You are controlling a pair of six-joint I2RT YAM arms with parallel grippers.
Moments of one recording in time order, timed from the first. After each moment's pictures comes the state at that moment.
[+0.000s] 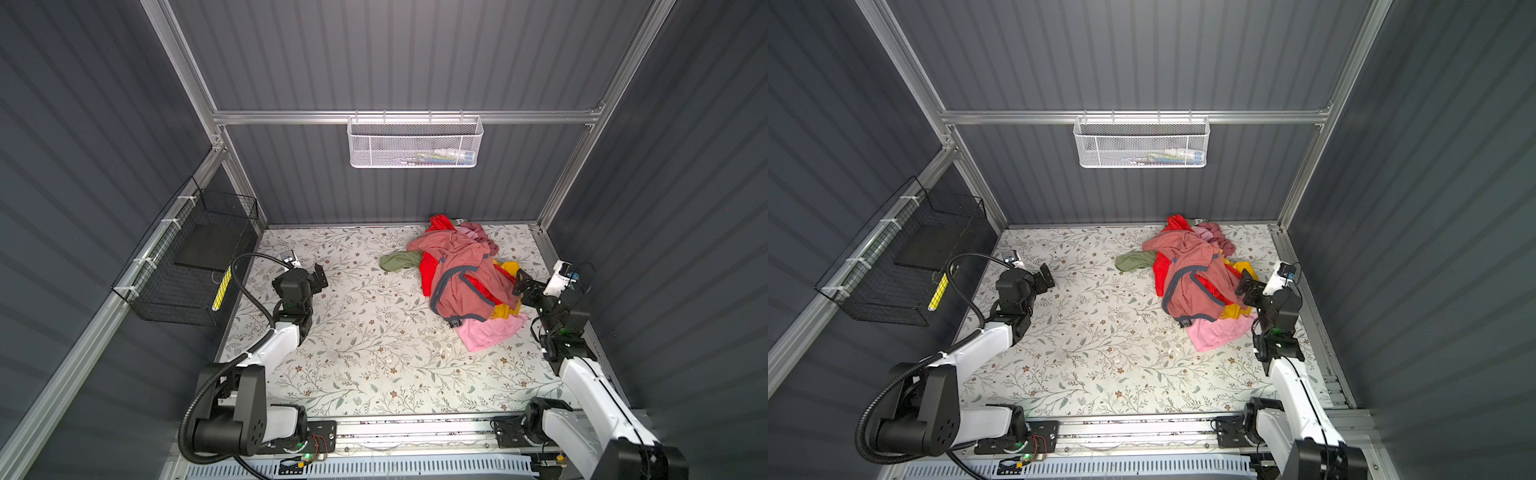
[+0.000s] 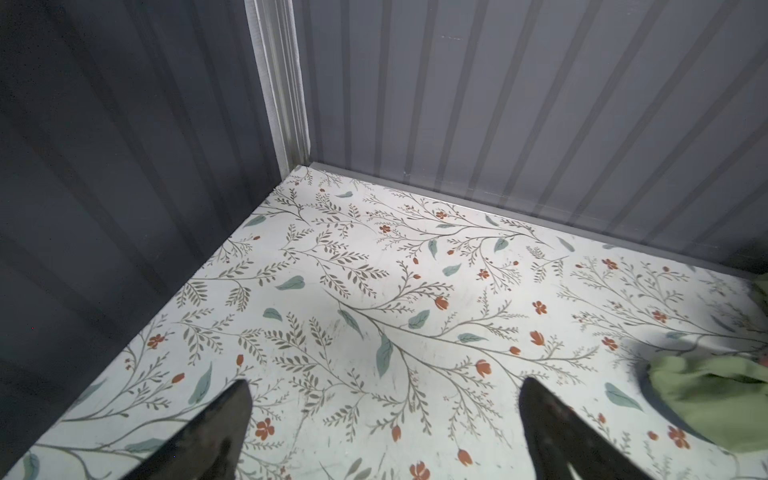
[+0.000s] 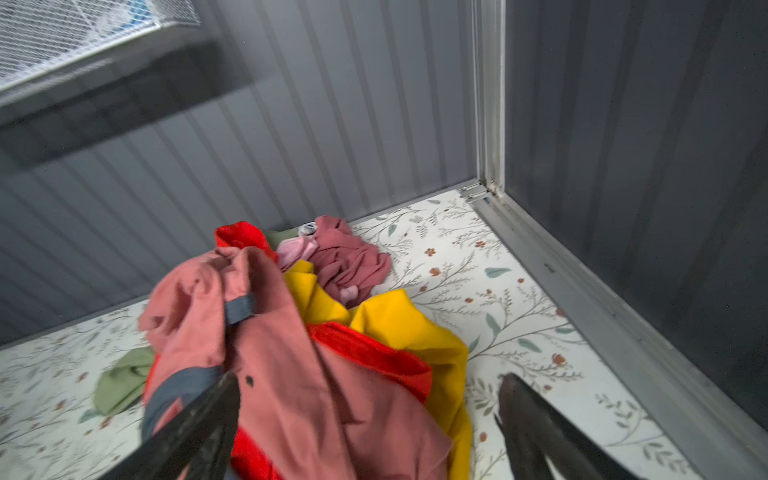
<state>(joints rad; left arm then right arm) -0.15 1.31 0.62 0.34 -0.32 -0.22 -0.12 0.86 0.42 0.26 -0.08 0.29</state>
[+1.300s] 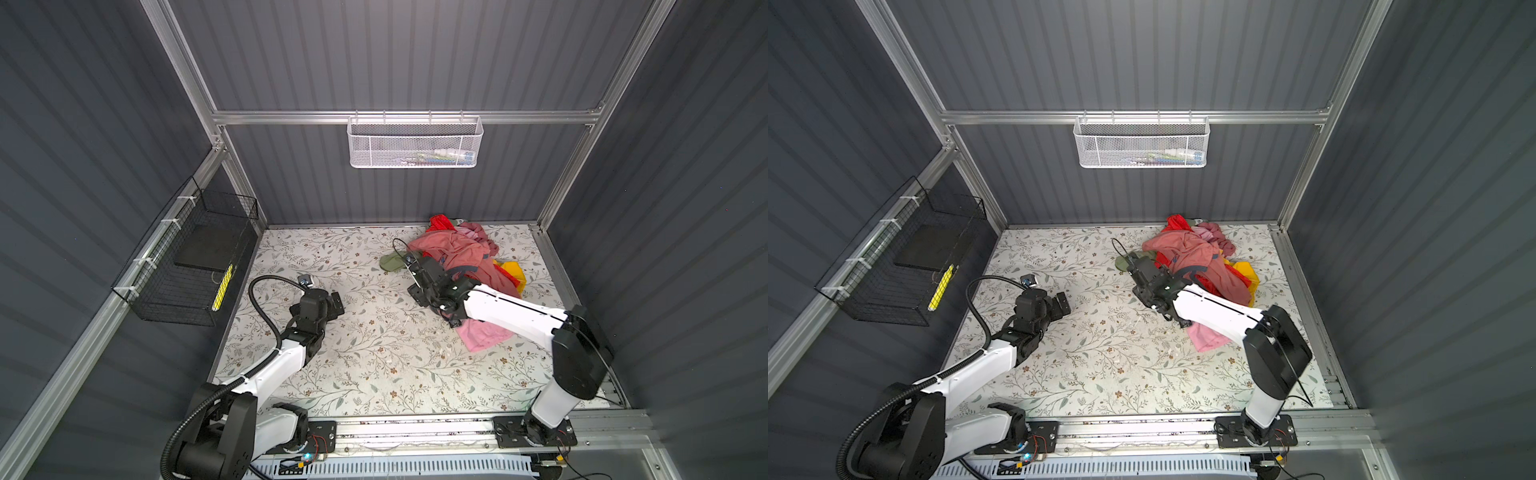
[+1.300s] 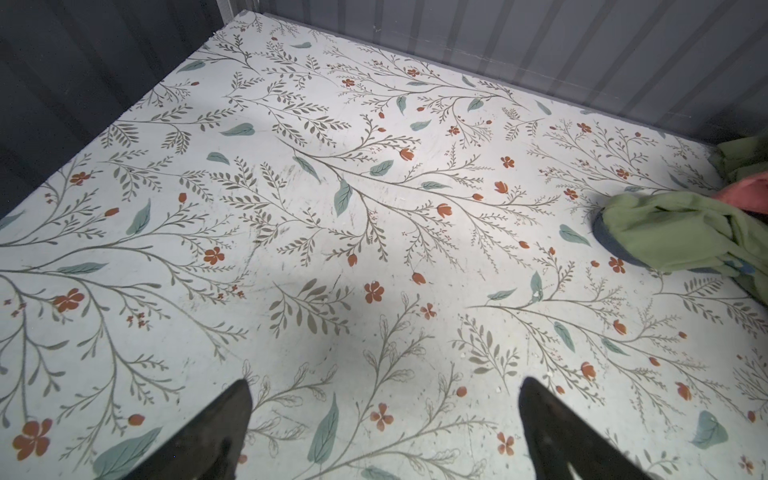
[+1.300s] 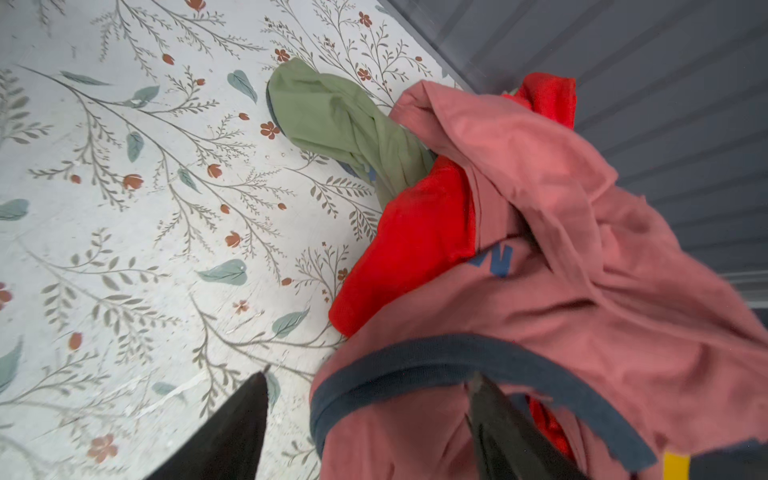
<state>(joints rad) -0.31 1.19 0.50 0.09 -0.36 -0.39 0.79 1.76 1.31 -0.42 0.50 -0.15</state>
